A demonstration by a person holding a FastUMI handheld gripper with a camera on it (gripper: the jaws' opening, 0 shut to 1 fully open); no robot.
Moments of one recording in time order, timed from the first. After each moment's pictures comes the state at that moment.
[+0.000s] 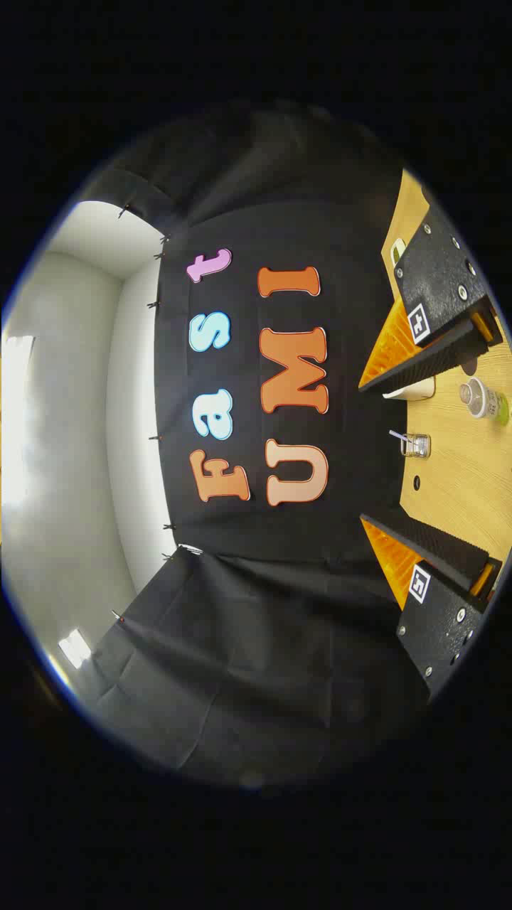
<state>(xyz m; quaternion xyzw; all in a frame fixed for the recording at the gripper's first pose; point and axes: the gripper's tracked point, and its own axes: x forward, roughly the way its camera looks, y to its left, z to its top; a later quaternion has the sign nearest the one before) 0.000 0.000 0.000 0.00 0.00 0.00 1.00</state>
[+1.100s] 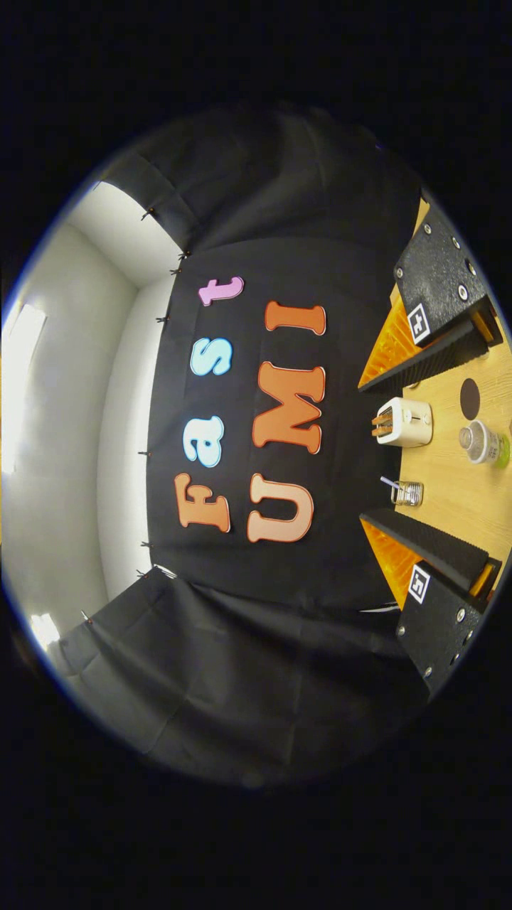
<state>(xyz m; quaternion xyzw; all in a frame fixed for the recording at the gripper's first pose) 0.015 -0.040 -0.043 -0.07 0.02 -0.08 0.99</state>
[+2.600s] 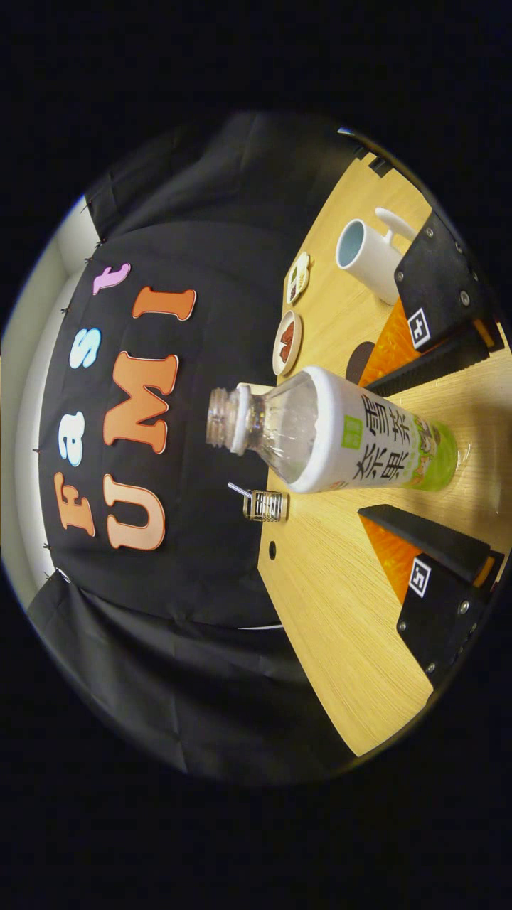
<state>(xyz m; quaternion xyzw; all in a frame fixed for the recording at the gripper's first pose) 0.011 -0.073 -0.347 -0.05 0.25 -0.09 0.96</state>
